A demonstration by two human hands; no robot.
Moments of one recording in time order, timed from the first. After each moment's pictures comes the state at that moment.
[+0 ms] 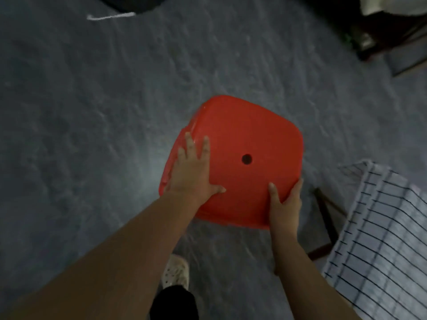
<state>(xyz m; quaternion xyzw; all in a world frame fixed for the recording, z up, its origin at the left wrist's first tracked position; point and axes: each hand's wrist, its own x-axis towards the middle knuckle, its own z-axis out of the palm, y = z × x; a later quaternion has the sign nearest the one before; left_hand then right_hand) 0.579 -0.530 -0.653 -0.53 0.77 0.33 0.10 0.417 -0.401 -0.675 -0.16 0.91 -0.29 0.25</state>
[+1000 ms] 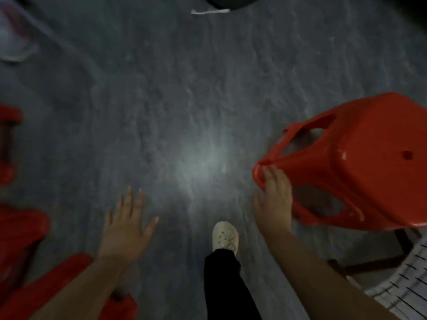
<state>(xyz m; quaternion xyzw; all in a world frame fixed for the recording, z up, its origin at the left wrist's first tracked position) 0.941 -0.315 -0.696 -0.69 0.68 0.20 0.12 0.620 -0.344 -0.684 -0.59 0.76 -0.16 0.19</state>
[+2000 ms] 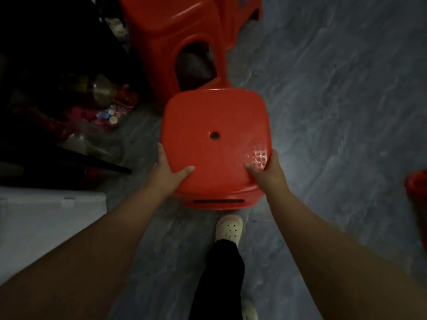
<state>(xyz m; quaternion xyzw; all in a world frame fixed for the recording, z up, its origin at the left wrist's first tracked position) 1.270 0.250 -0.679 -0.89 0.17 0.36 -0.23 1.070 0.086 -0.678 -0.61 0.56 -0.09 0.55</state>
